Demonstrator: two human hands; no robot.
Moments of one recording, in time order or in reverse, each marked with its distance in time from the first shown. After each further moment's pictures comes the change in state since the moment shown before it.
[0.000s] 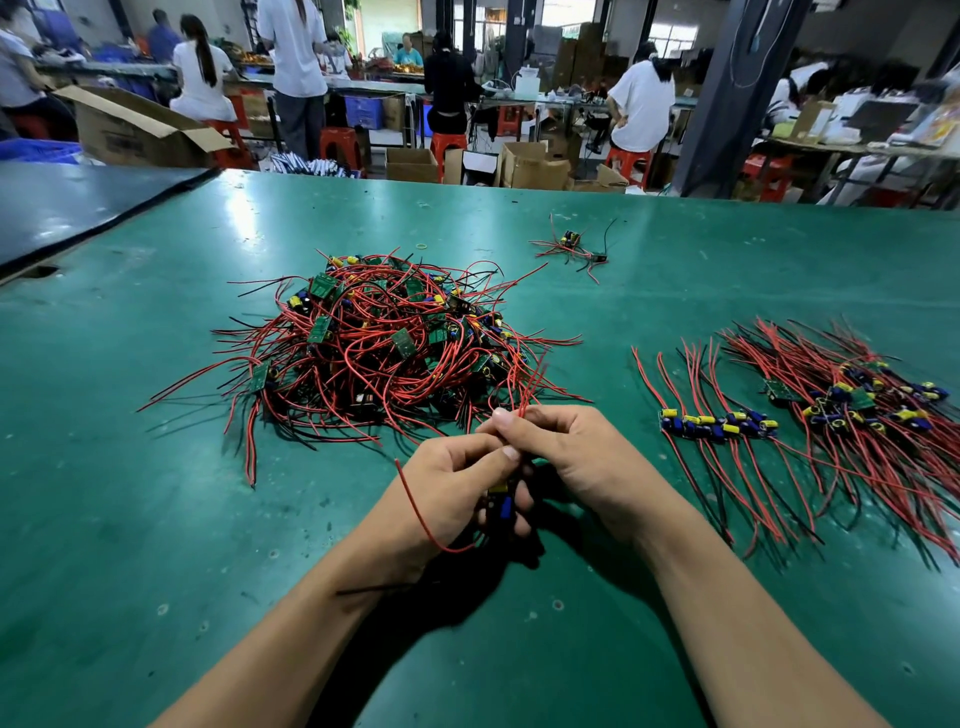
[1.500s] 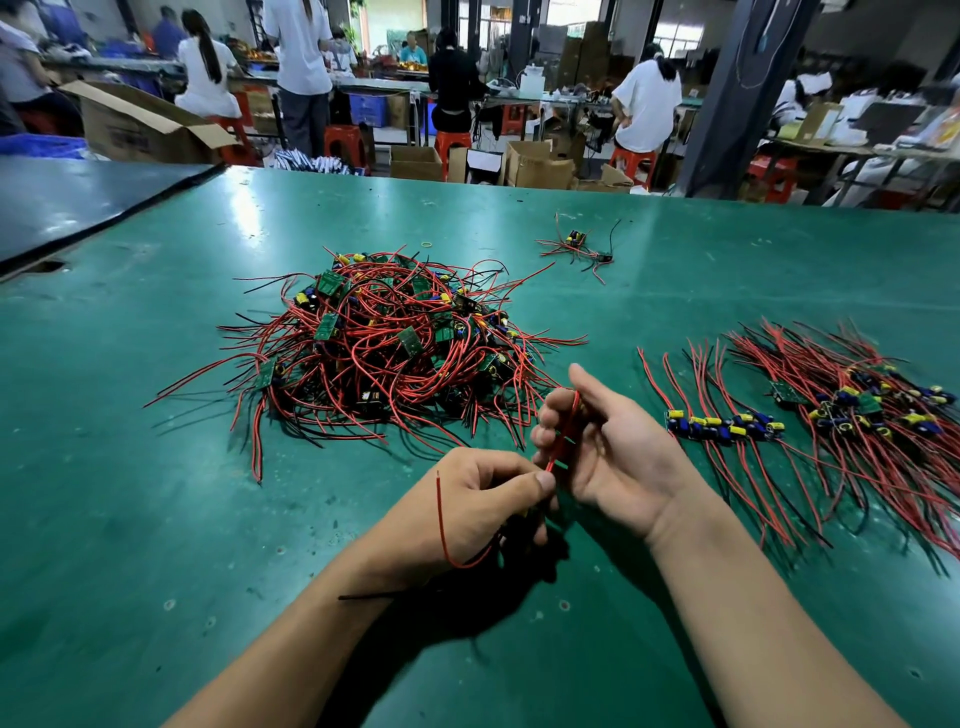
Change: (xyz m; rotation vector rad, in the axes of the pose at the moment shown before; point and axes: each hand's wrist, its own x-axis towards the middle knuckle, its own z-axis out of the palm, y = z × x) left_hand -0.011 0.006 0.005 0.246 -0.133 0.045; right_hand 0.003 -0.019 -0.005 0.532 0.166 0.186
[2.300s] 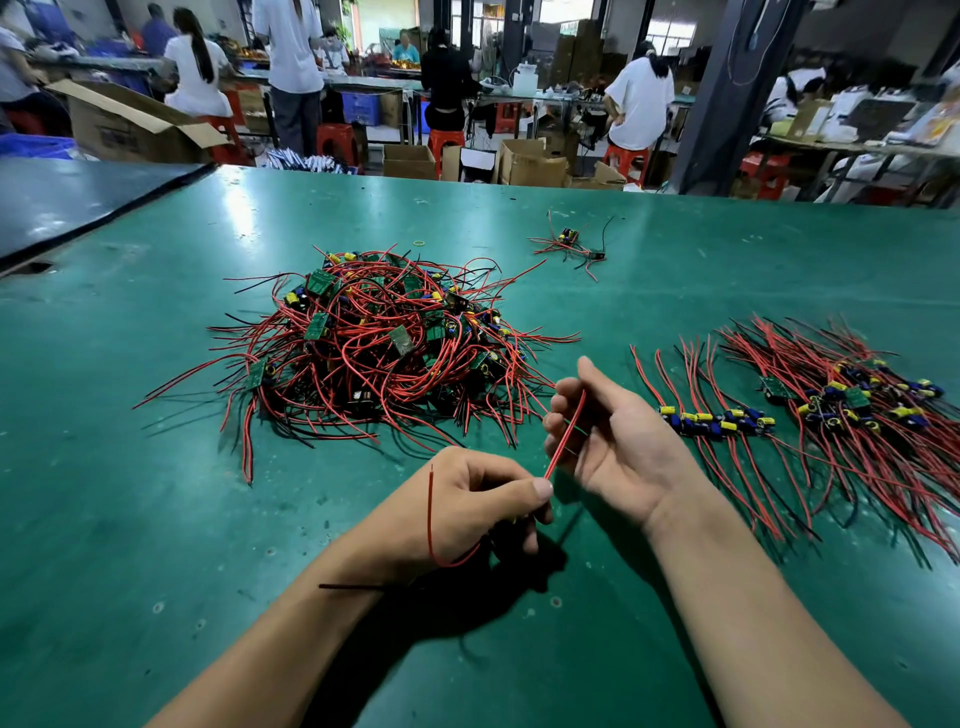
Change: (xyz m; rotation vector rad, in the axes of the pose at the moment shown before) left_hand -0.001 0.001 -0.005 0.025 -0.085 -0.008; right_hand 0.000 -0.007 -0.007 0.051 0.095 -0.060
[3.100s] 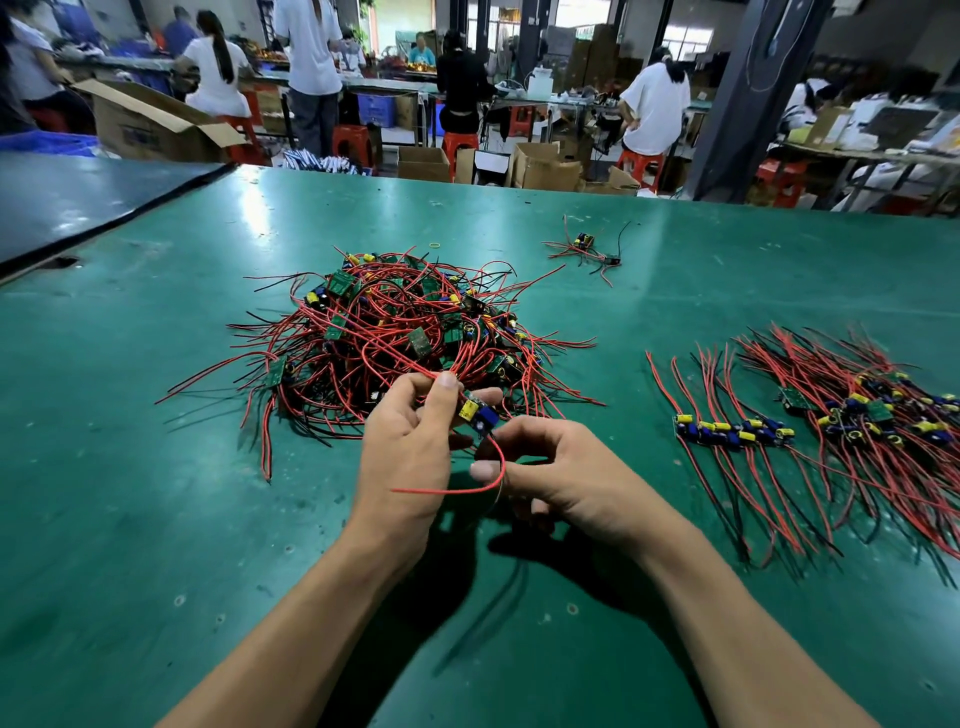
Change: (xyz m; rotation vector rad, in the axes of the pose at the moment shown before) left_hand 0.007 0.013 -0.013 -0.416 0.722 0.224; right_hand -0.010 0.036 0.011 -0.779 -0.362 -0.192
